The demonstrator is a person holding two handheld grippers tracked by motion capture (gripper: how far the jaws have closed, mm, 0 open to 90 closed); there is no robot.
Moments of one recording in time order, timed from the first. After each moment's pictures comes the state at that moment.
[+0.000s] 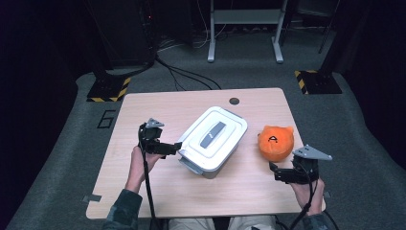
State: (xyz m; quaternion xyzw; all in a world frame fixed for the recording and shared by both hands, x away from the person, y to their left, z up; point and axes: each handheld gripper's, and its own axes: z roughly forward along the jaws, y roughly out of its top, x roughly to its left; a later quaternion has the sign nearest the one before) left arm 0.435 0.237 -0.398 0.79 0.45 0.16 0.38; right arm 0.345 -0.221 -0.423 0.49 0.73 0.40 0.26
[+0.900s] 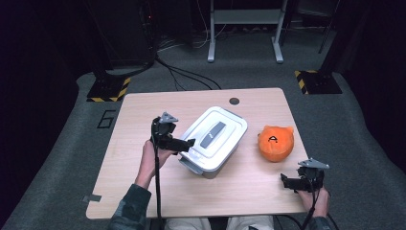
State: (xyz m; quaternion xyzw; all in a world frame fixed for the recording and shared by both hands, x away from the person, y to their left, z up) left arm 0.435 0.190 -0.372 0.81 0.40 0.16 0.40; right arm 0.367 -0.278 -0.529 0.56 0.73 0.31 0.24
